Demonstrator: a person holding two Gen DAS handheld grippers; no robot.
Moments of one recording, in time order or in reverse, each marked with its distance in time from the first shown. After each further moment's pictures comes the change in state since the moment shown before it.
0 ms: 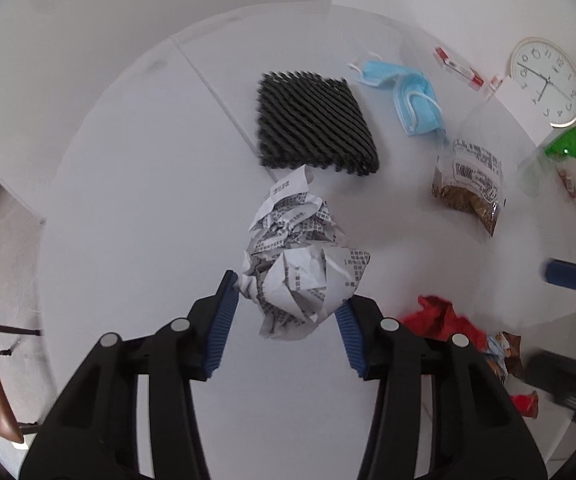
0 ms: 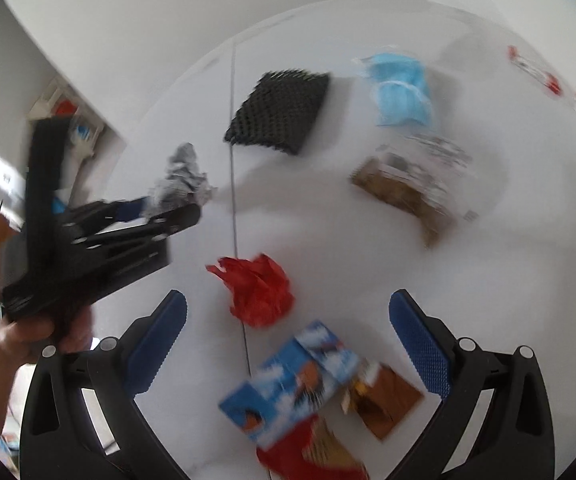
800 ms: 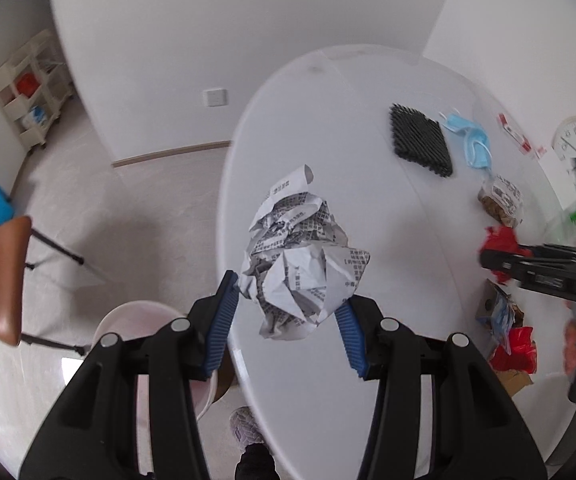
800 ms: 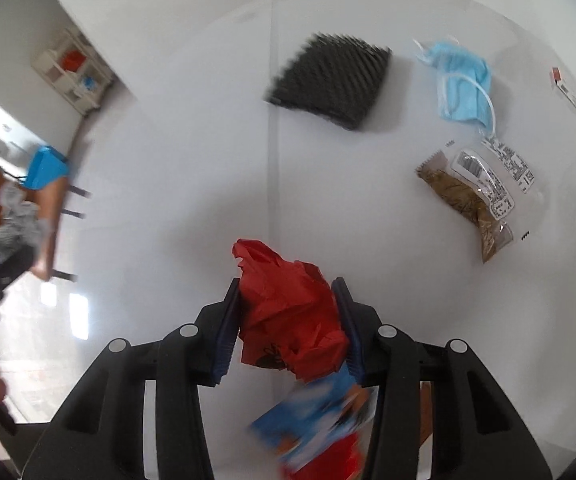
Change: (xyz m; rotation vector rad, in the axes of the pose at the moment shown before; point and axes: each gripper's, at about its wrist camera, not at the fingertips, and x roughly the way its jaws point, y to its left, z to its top) left arm -0.123 0.087 -0.108 -0.286 -0.085 0.161; right arm 0.012 0.050 -0.009 -0.110 0.082 -0.006
